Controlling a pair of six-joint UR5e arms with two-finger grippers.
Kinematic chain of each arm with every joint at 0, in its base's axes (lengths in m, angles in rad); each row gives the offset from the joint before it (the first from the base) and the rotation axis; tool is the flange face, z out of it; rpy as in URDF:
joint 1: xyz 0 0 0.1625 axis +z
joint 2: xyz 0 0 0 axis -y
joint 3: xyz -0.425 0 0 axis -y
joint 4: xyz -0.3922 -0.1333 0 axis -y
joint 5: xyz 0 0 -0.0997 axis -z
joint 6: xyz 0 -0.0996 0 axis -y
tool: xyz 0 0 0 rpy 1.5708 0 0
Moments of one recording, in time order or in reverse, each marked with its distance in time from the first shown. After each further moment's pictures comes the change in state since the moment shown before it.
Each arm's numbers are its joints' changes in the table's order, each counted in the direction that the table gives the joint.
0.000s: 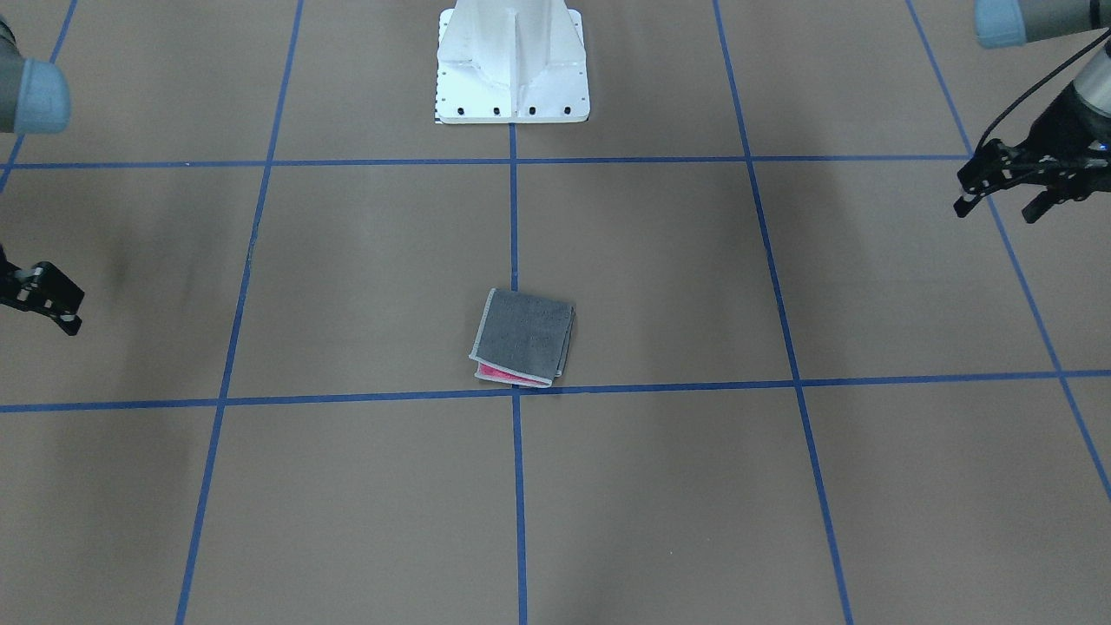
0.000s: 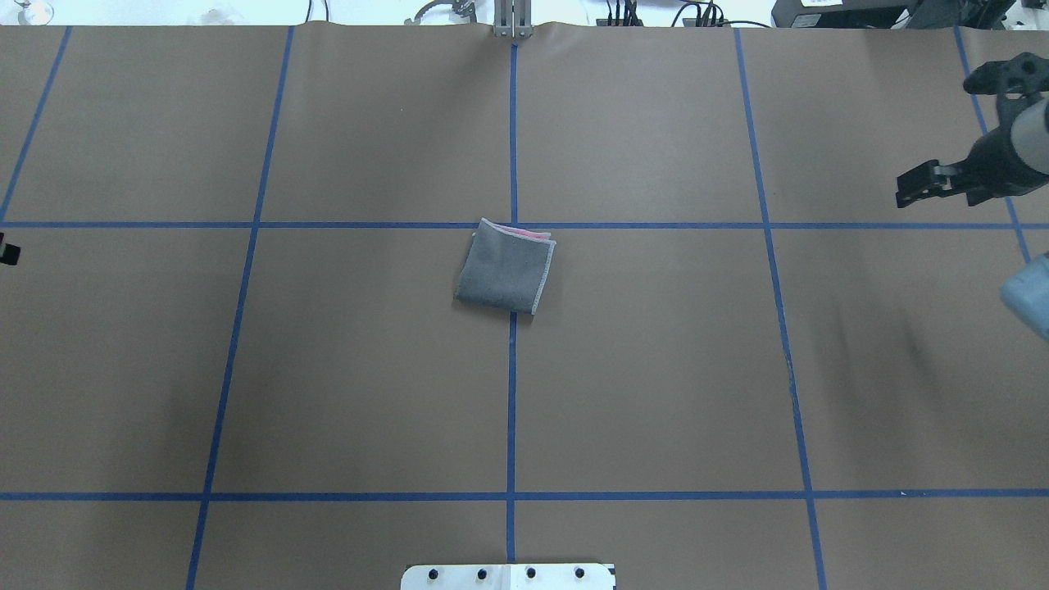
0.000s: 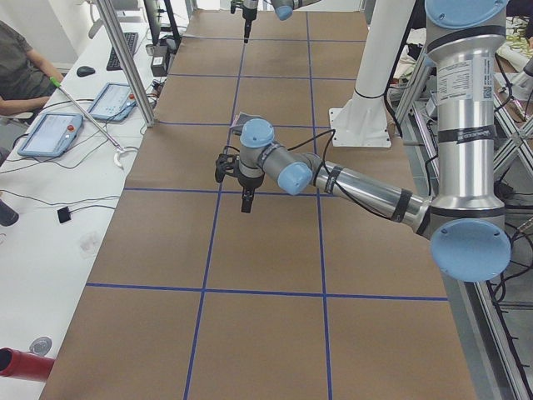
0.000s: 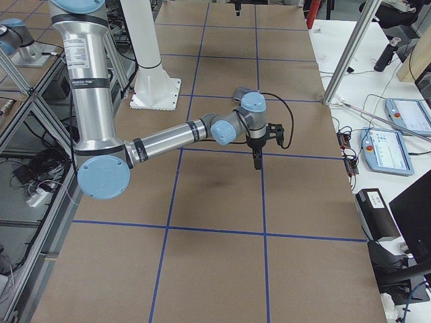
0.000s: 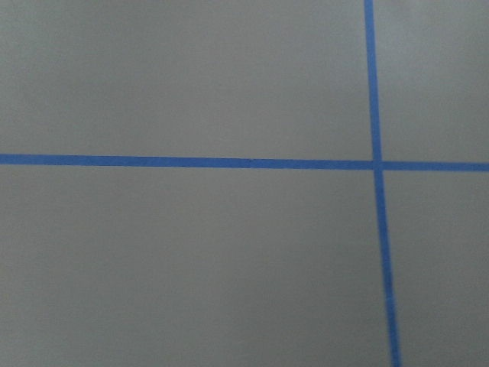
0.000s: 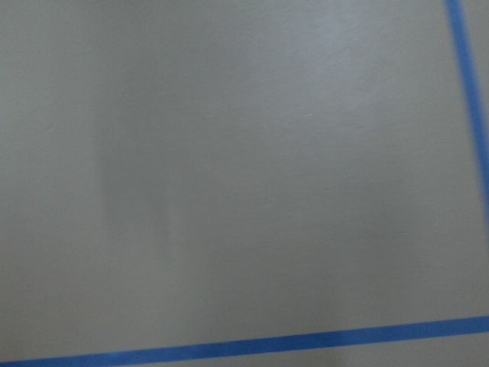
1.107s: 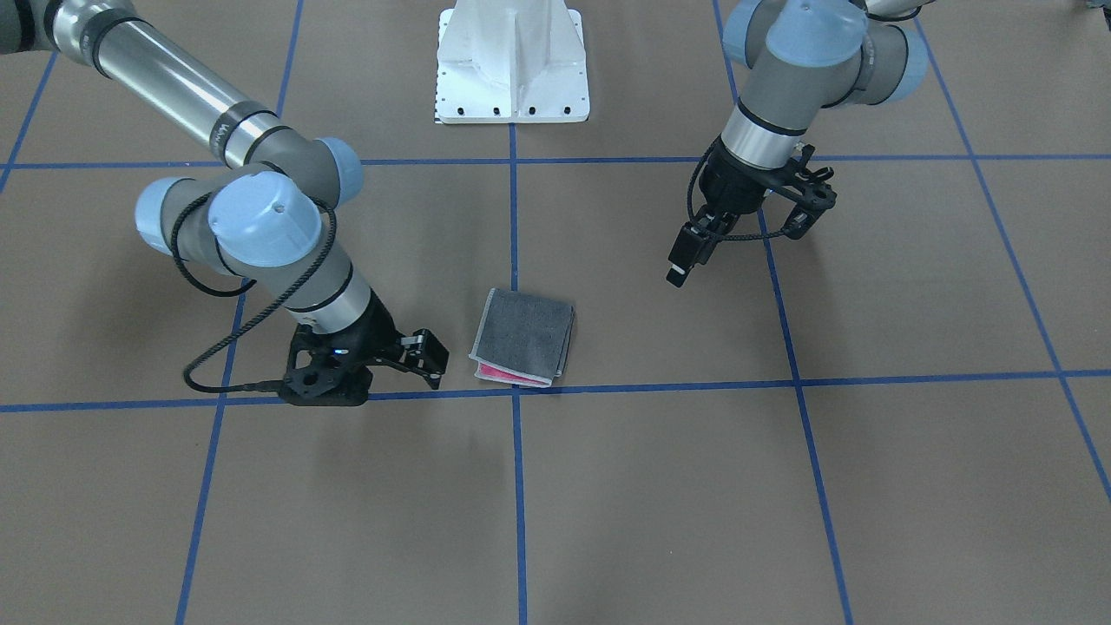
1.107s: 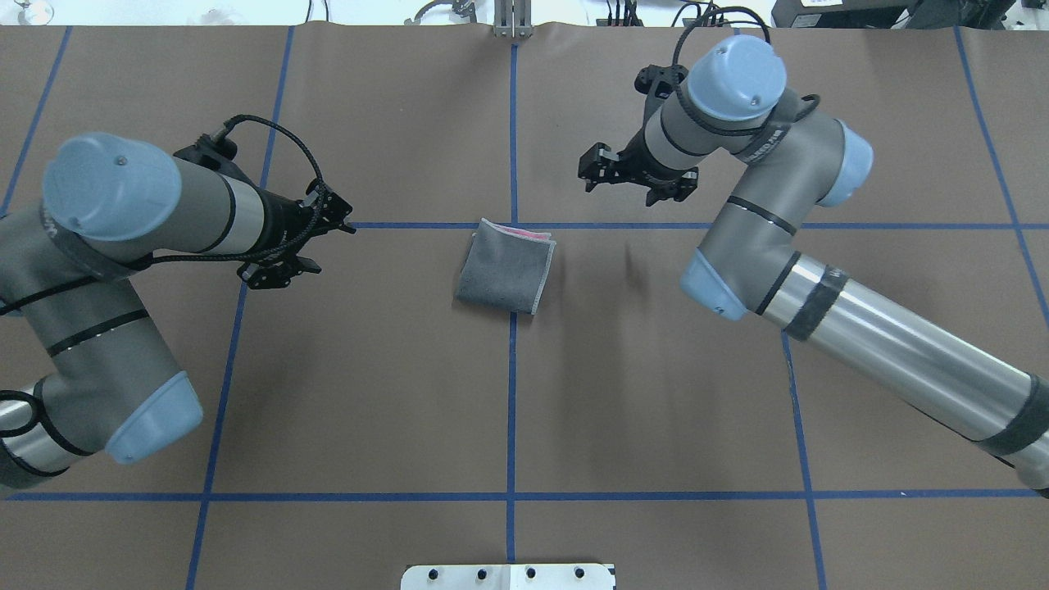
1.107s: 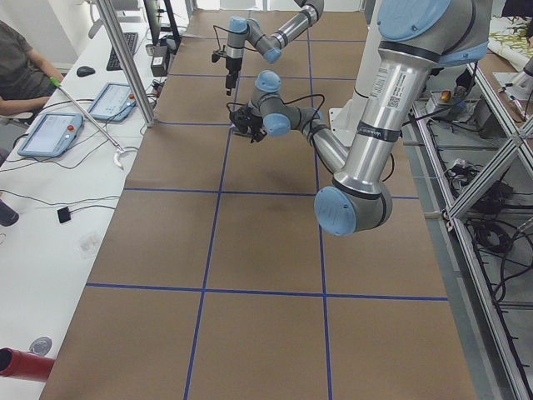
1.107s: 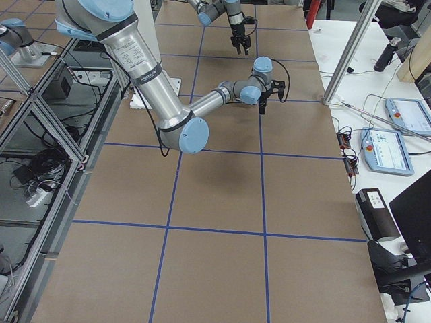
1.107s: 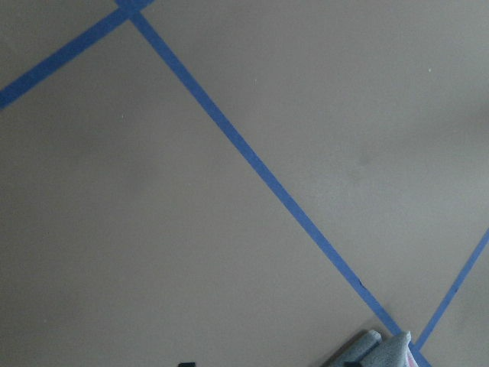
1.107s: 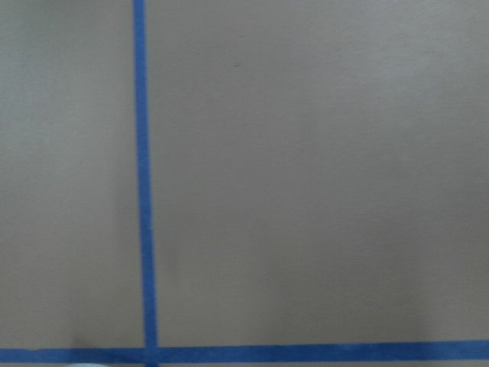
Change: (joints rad) left arm 0.524 -0.517 0.076 -0.034 0.379 -1.456; right arm -0.370 0.568 -0.391 0.191 -0.104 0.626
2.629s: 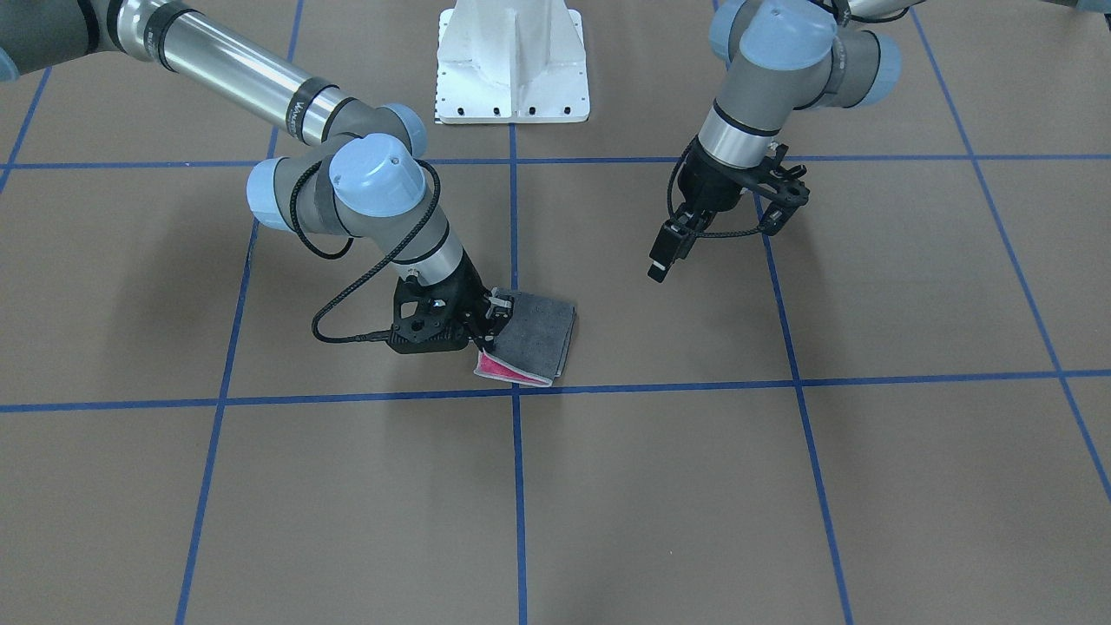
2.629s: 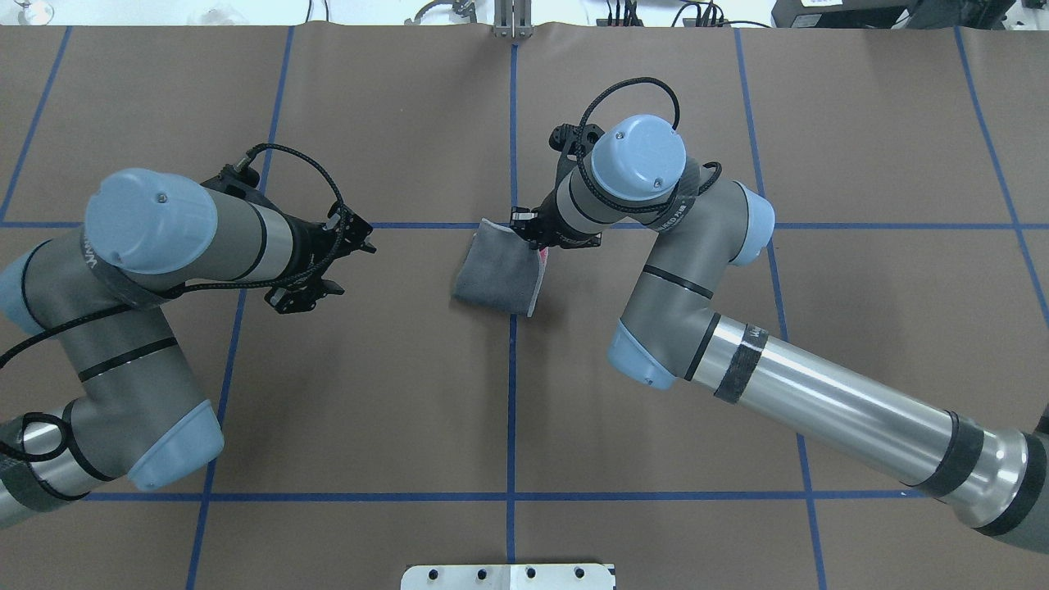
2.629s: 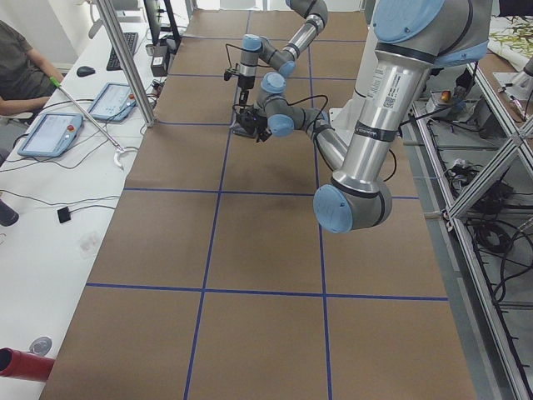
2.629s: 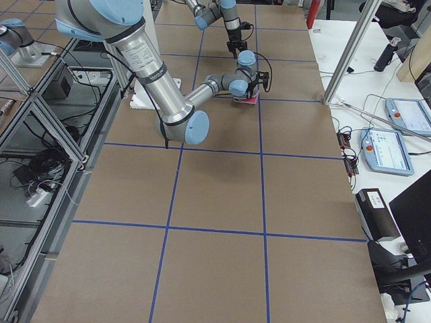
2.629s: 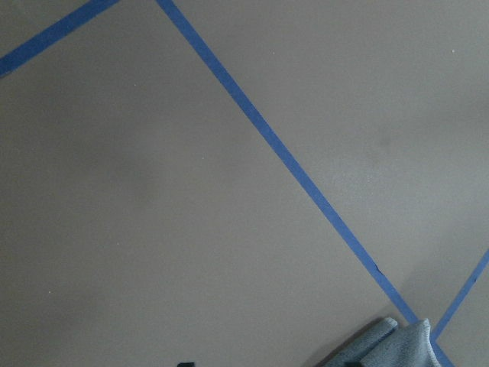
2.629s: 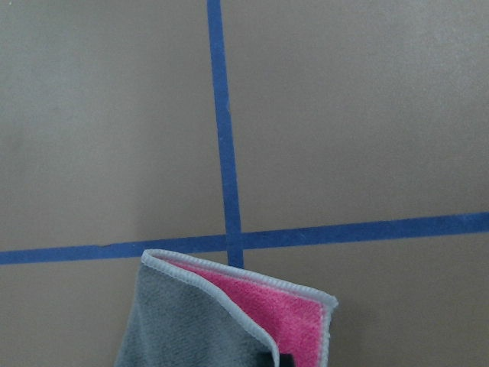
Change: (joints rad) left arm 0.081 -0.022 0.021 -0.027 0.069 -0.148; right arm -0.177 0.116 -0.079 0.089 -0.117 0.098
